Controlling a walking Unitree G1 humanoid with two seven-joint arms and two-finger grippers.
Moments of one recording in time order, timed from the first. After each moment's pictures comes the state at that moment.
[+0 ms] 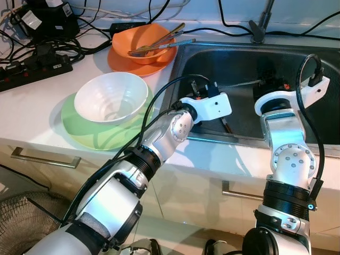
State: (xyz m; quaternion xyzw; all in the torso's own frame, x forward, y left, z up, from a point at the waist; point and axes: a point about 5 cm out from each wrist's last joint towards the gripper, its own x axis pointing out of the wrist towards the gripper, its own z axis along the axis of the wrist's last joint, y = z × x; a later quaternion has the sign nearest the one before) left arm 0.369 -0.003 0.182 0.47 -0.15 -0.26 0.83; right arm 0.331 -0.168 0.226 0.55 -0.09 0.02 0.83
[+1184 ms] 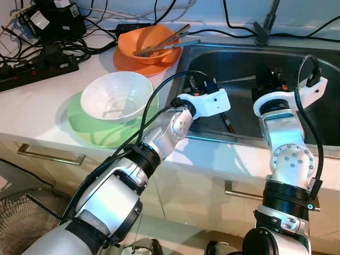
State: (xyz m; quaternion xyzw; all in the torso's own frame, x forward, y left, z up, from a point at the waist) left arm 0.374 0.000 0.188 0.48 -0.16 -0.22 0.83; right arm 0.332 -0.167 0.223 0.55 -0.08 0.02 0.83
